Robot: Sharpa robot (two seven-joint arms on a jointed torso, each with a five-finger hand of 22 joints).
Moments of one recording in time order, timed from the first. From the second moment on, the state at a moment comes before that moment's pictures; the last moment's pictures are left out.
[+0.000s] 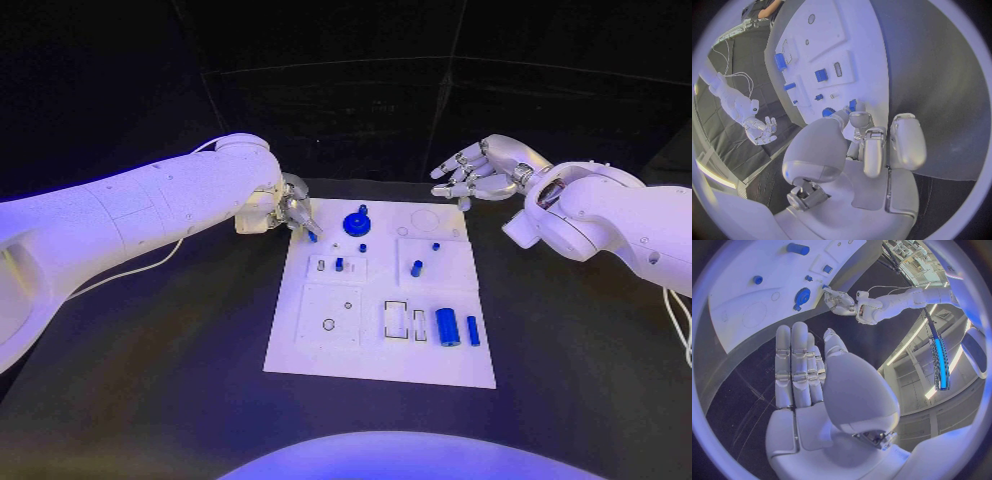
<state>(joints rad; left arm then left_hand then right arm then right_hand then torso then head) 1.35 -0.52 -0.09 1.01 -1.04 0.38 -0.46 1.23 0.09 0.29 0.09 0.05 0.83 0.04 0.78 0.43 1.24 -0.03 1.11 0.83 1.47 -0.09 1.56 1.31 0.08 1.47 0.01 1.31 1.18 1.31 -0.83 -0.06 1.40 -0.84 -0.25 0.10 1.50 -0.01 -0.12 0.19 0.27 0.91 0.16 0.14 0.07 1.16 0.07 0.42 0.54 1.40 -0.01 0.49 0.59 0.18 1.05 0.11 0.75 0.51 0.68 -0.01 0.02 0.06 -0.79</state>
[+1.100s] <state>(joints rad) 1.30 -0.70 -0.09 1.36 -1.06 0.13 -0.46 1.16 0.01 0.45 0.05 0.05 0.83 0.04 0.80 0.44 1.25 -0.04 1.11 0.83 1.47 -0.09 1.56 1.31 0.08 1.47 0.01 1.30 1.18 1.31 -0.83 -0.06 1.39 -0.84 -0.25 0.10 1.50 -0.01 -0.12 0.19 0.27 0.91 0.16 0.15 0.07 1.16 0.07 0.42 0.54 1.40 -0.01 0.49 0.59 0.18 1.05 0.11 0.75 0.51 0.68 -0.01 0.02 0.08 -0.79</state>
